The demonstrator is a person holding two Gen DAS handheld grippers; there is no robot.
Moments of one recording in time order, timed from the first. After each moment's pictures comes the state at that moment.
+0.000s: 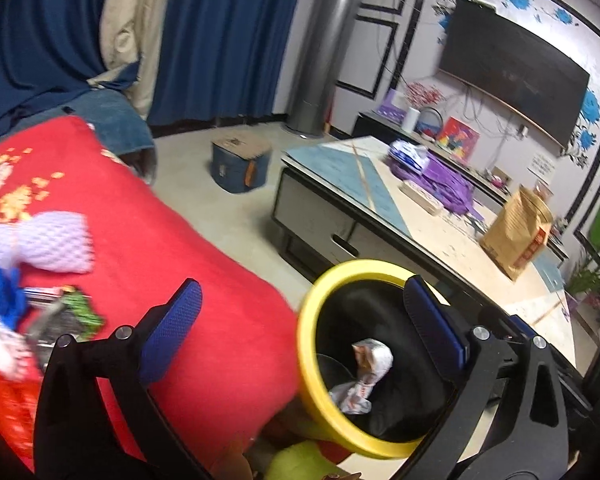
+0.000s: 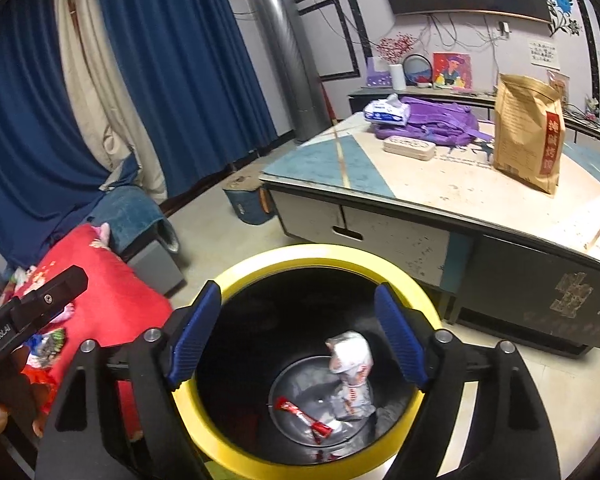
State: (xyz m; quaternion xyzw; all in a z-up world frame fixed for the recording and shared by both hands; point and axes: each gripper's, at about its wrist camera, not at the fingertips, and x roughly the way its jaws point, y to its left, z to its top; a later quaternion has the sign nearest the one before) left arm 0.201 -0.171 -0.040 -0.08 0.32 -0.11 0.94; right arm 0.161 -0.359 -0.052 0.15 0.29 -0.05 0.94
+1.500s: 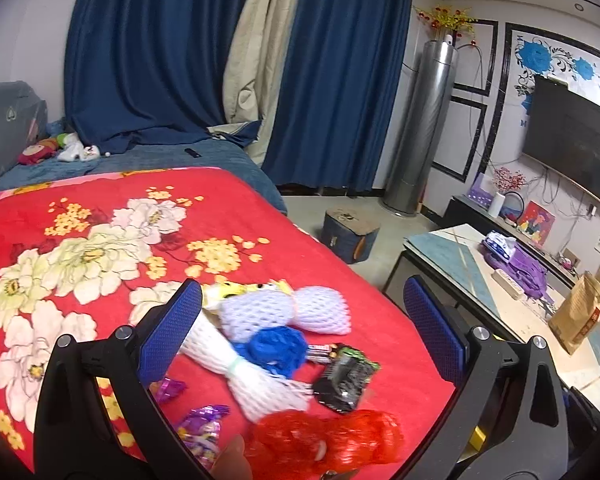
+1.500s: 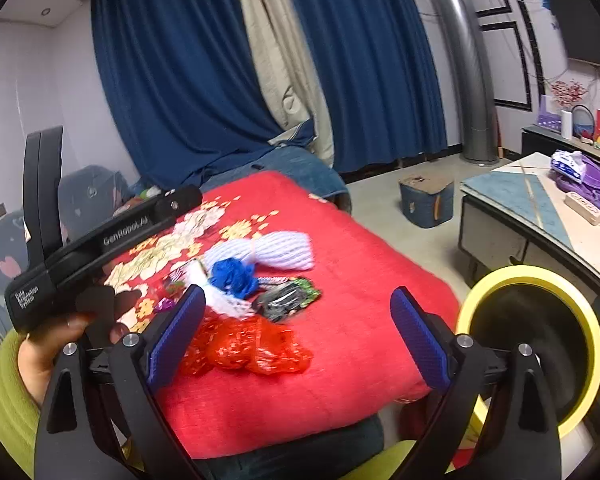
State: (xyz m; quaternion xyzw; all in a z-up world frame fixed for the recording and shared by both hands) left arm 0.124 0.021 0.020 -0.11 0.21 0.06 0.97; right arm 0.127 -0.135 0.004 0.06 0.27 0.24 0.93
